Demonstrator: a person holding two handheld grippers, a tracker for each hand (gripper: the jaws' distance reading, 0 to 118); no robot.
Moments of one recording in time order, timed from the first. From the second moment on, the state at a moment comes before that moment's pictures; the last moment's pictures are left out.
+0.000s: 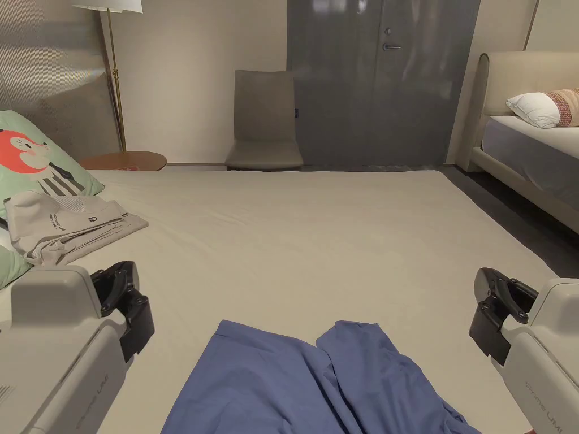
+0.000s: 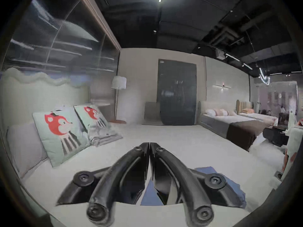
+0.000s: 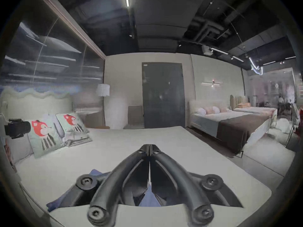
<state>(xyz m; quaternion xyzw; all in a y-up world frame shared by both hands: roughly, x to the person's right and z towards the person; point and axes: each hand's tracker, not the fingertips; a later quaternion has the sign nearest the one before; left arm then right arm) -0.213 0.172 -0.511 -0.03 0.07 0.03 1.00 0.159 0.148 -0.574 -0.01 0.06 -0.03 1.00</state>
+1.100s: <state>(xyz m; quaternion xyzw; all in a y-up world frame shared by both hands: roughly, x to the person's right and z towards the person) -0.225 -0.039 -0.820 -0.41 0.02 0.01 0.91 0.175 0.040 -0.706 -0.21 0.03 -0.06 0.98</state>
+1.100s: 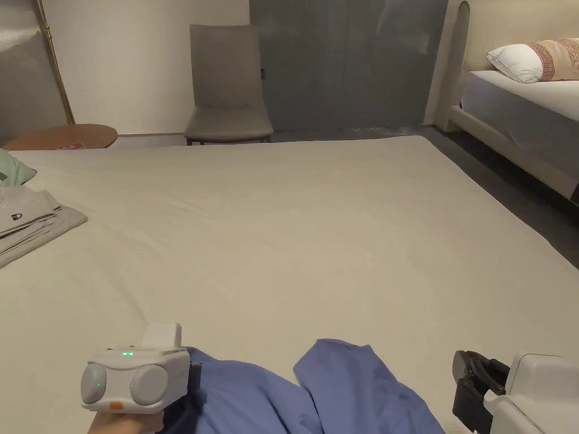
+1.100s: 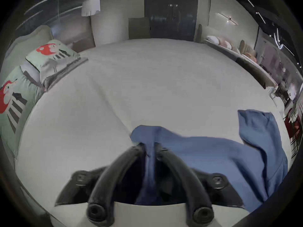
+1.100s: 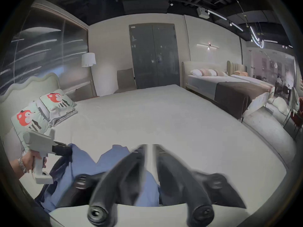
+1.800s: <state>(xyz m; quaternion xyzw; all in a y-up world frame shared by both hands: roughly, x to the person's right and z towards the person) -0.232 0.020 -0.749 -0.32 0.03 0.06 0.94 0.191 0.024 -0.753 -0.32 0.13 -0.06 0.94</state>
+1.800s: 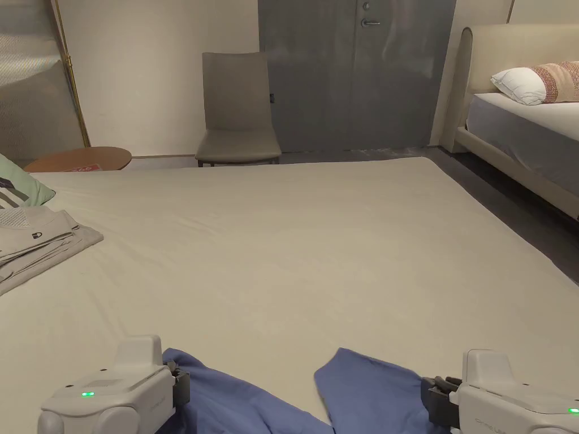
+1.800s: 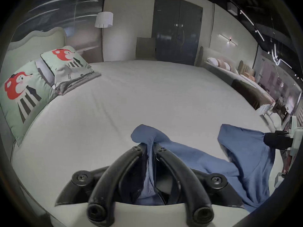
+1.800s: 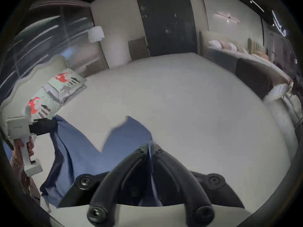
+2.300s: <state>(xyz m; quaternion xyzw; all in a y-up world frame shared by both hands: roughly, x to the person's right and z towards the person) -0.276 0.157 -0.578 -0.11 0.08 0.11 0.98 0.213 0.170 -0.593 -0.01 0.09 -0.10 0.99</state>
